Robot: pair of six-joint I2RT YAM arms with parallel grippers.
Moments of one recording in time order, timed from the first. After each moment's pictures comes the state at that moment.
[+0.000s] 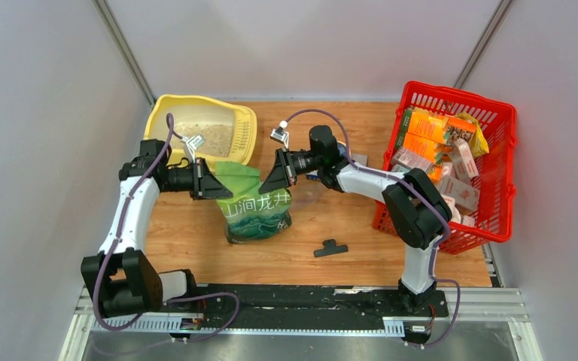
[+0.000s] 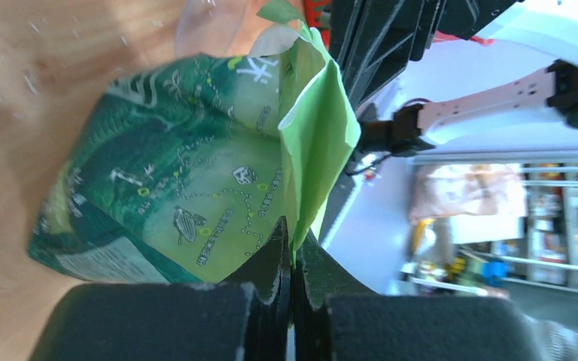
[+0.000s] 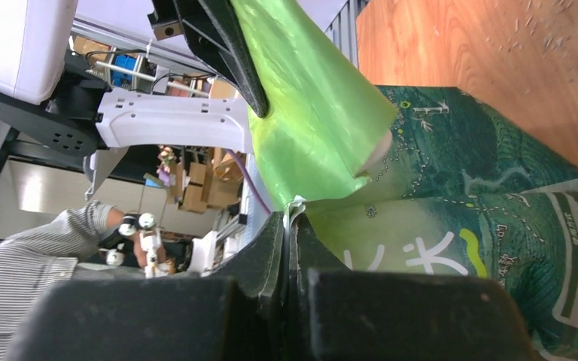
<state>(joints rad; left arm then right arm) 0.15 1.20 1.01 -0.95 1.15 0.12 0.64 1.90 1.18 0.66 -1.17 1.02</state>
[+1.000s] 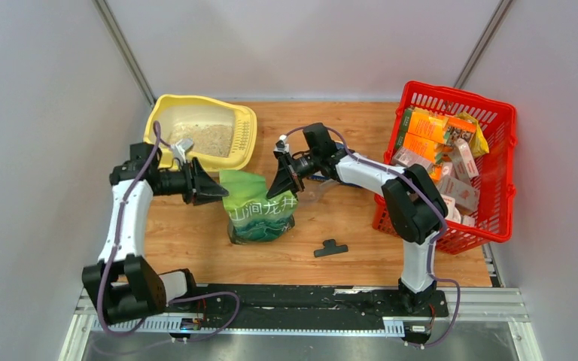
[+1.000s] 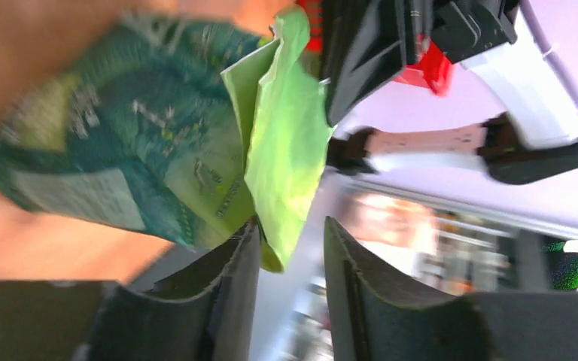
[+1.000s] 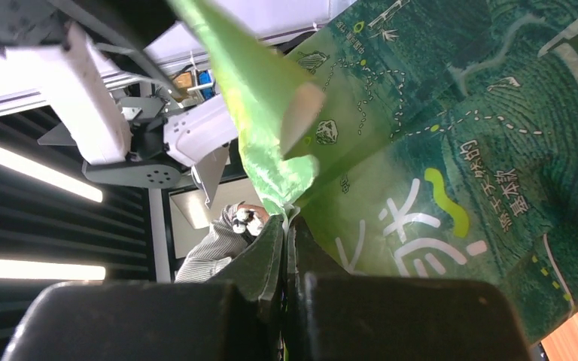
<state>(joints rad) 0.22 1.24 0.95 -1.06 1.18 -0.21 0.61 1.94 1.32 0.03 -1.30 1.10</state>
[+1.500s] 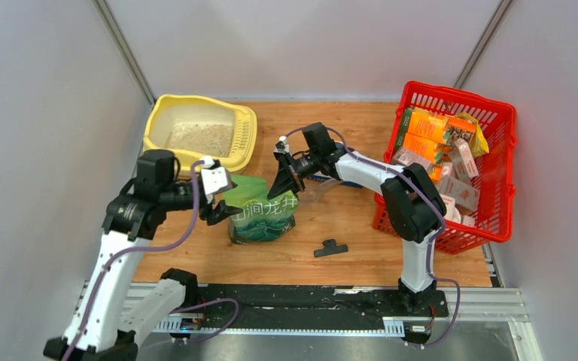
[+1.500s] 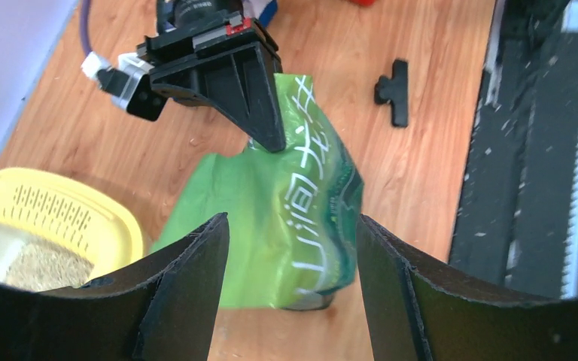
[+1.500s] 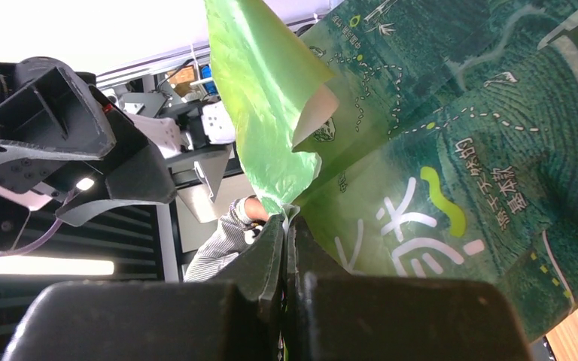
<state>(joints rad) -0.20 0.80 1.12 -0.95 0.89 0.67 0.60 1.96 1.37 -0.07 -1.32 1.05</state>
